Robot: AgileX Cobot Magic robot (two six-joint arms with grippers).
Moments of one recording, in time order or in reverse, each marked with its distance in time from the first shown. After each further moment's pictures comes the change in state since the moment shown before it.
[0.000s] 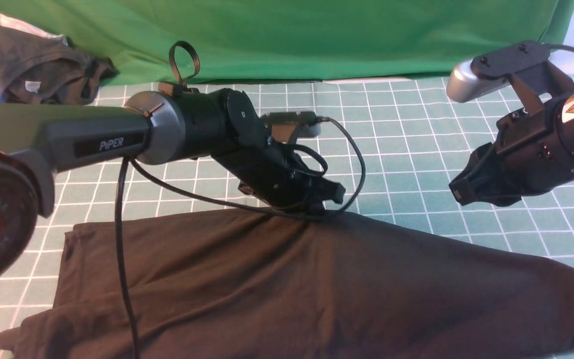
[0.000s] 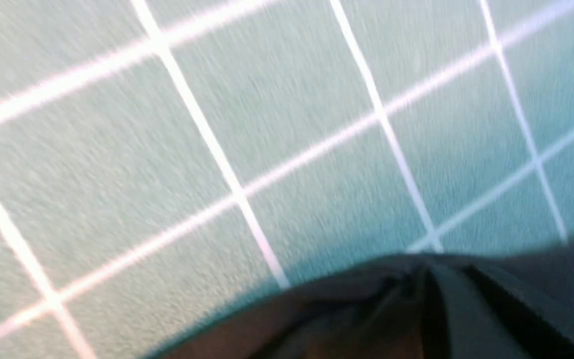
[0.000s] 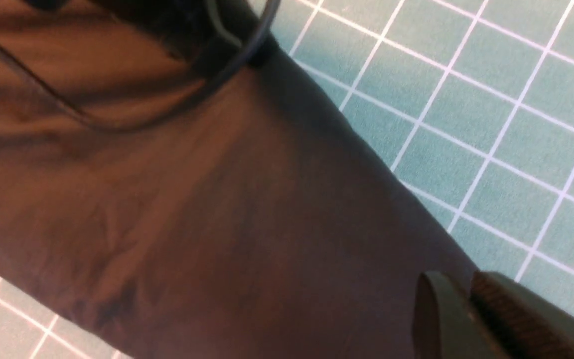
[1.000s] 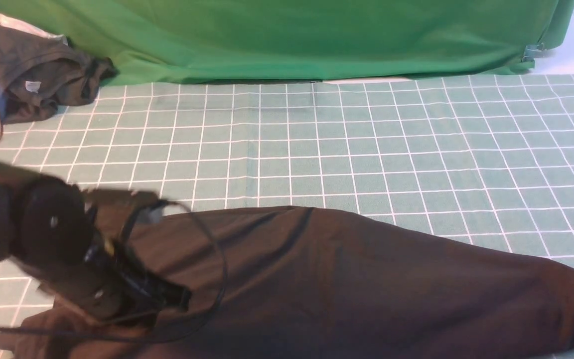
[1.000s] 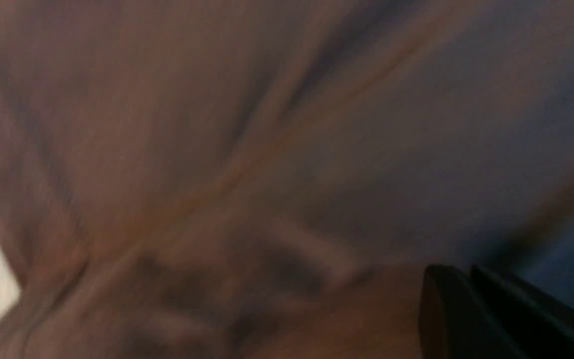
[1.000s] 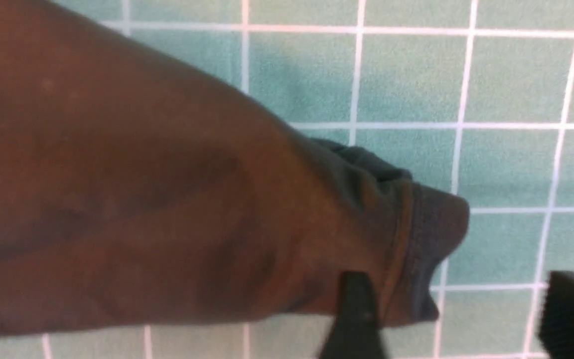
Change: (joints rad) right arm -0.386 0.000 0.201 -0.281 0.153 0.242; left arm 0.150 -0.653 0.697 0.516 0.151 -0.487
